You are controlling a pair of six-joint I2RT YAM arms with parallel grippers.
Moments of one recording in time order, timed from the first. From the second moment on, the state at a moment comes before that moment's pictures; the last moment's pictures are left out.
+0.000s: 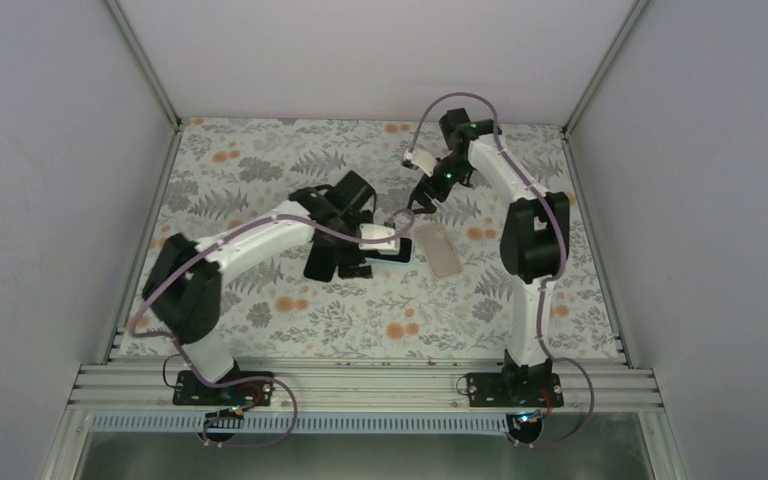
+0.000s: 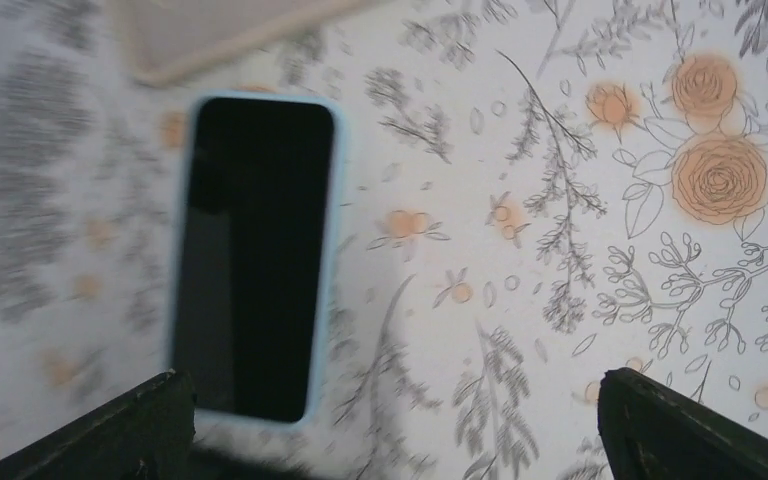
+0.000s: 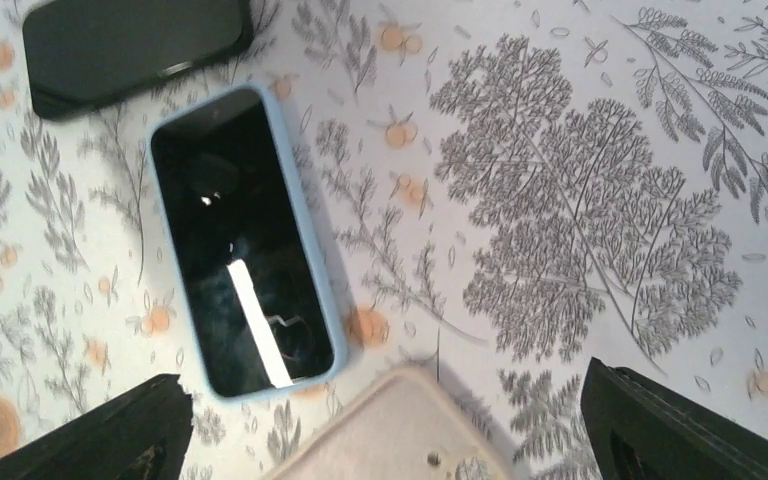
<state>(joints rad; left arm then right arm) -0.75 1.76 1.32 -0.79 0.26 0.80 0.29 2.19 1.96 -1.18 -0.53 -0.76</state>
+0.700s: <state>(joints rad) -0.36 1.64 1.35 -0.59 0.17 0.63 0.55 1.86 1.33 -0.84 -0.24 -0.92</state>
